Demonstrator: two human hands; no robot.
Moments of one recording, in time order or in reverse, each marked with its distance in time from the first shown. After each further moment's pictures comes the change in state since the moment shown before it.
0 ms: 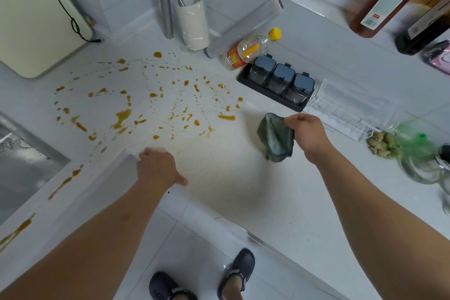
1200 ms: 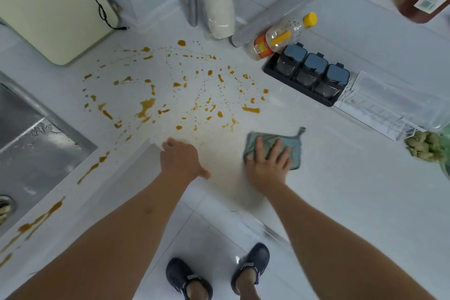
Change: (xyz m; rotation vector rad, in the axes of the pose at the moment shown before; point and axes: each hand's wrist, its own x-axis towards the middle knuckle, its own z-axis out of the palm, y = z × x) left_hand 0.000 -0.004 0.002 0.057 0.012 0.031; right_hand -0.041 0.121 0.165 -1.024 -0.100 -0.067
